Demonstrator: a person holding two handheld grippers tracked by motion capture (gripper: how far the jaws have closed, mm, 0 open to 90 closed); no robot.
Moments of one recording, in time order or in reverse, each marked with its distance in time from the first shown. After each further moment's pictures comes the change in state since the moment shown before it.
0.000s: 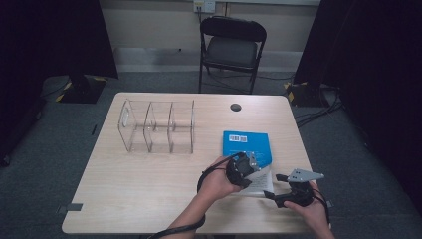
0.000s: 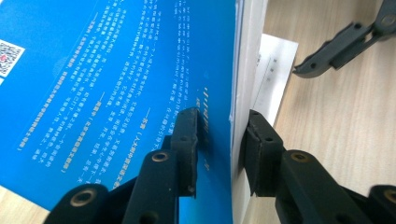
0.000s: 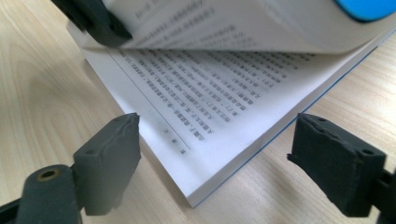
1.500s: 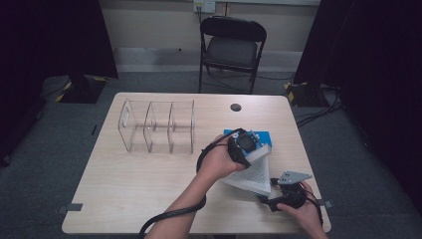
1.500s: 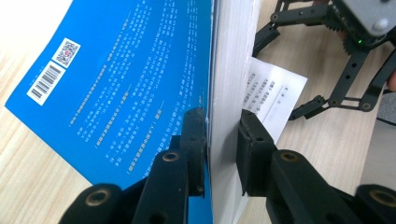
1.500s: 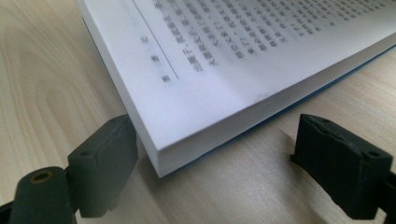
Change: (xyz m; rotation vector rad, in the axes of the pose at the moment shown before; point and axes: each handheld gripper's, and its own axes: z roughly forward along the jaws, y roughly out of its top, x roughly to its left) left arm 0.028 0.044 -0.056 0.104 -0.011 -0.091; right arm 0.013 0.000 0.018 0.107 0.008 -0.041
